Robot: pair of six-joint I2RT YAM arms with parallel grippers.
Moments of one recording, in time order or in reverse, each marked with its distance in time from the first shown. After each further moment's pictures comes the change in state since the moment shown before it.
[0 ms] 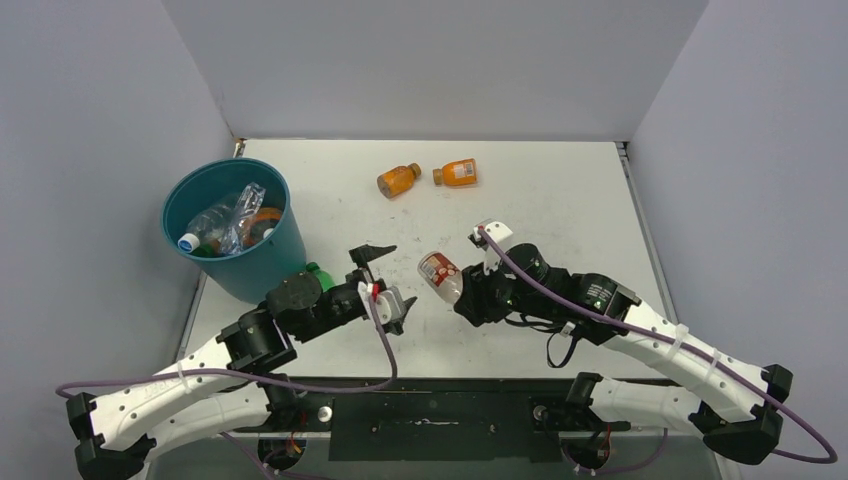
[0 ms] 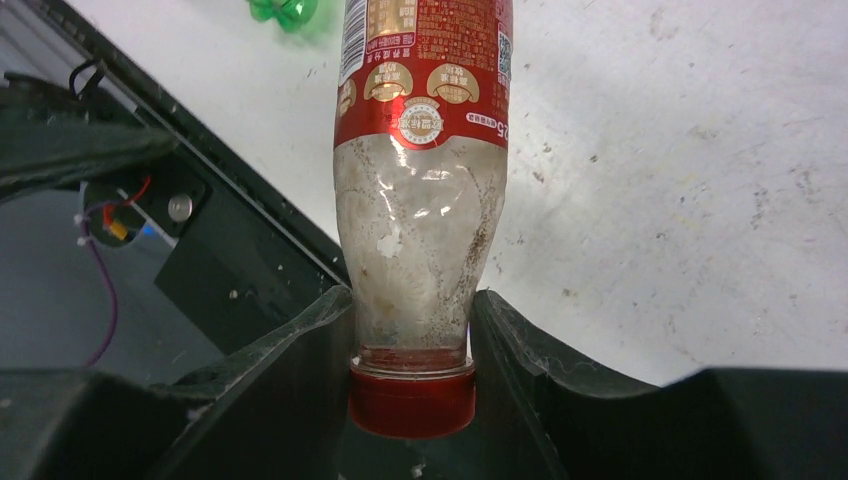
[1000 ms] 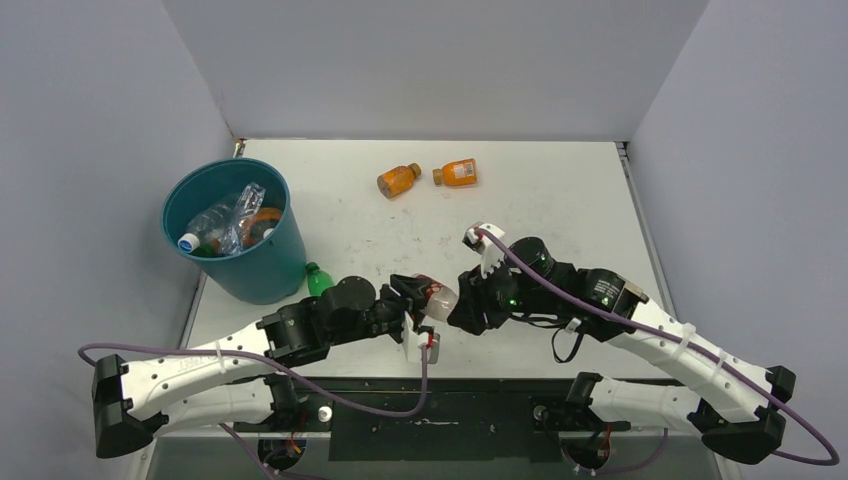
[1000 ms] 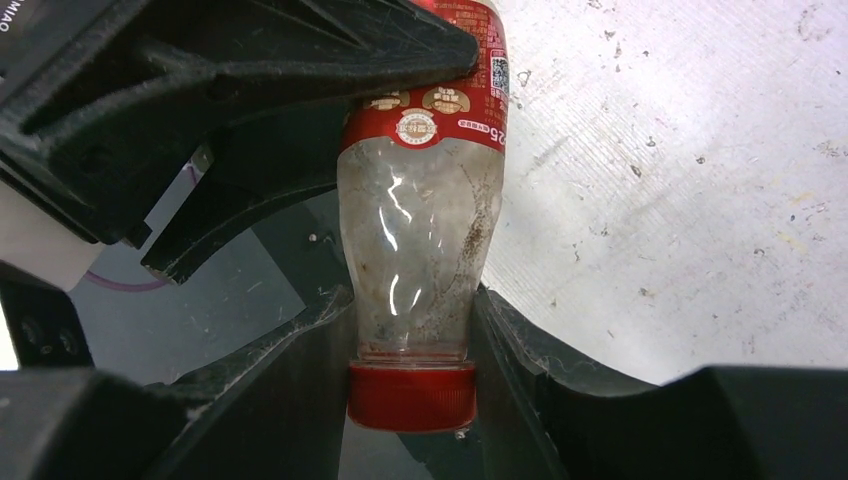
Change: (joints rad) left arm -0.121 0.211 0.029 -0.106 0.009 0.494; right arm -0.006 0.012 0.067 -0.053 -0.254 -0.024
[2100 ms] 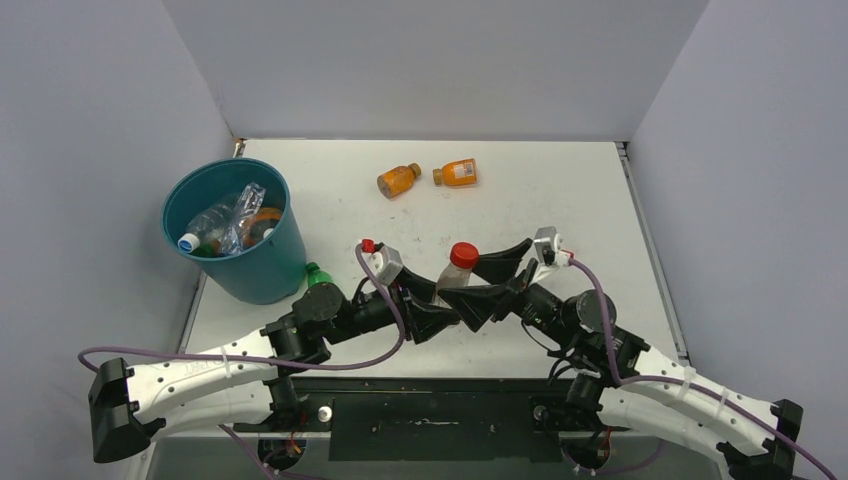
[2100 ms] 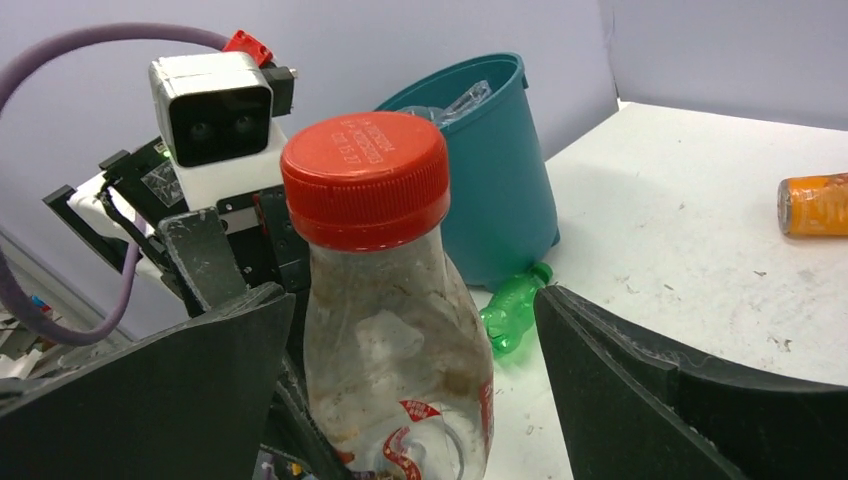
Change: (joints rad) left arm 0.012 -0.042 -0.145 0.603 0.087 -1.381; right arm 0.021 -0.369 -0.567 1.093 0.156 0.060
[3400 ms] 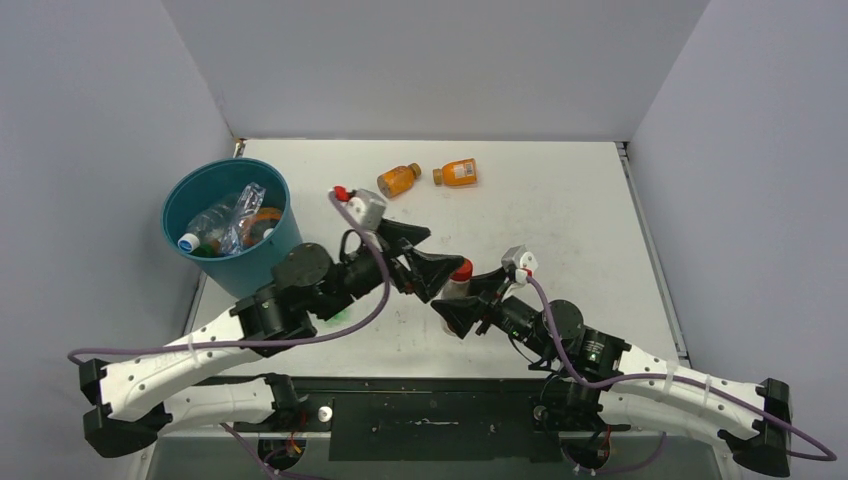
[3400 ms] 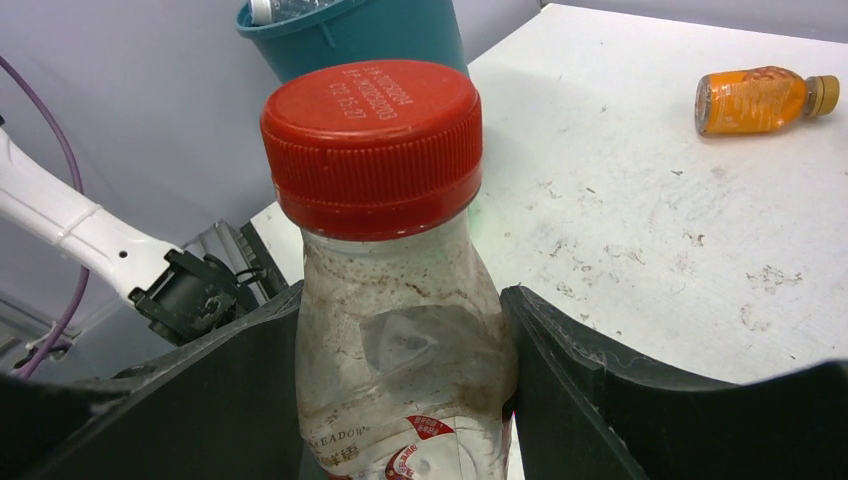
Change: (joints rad) left arm 0.007 0.030 0.419 -0.346 -0.316 -0.007; right arm 0.116 0.057 -0.087 -0.046 0.186 -0.113
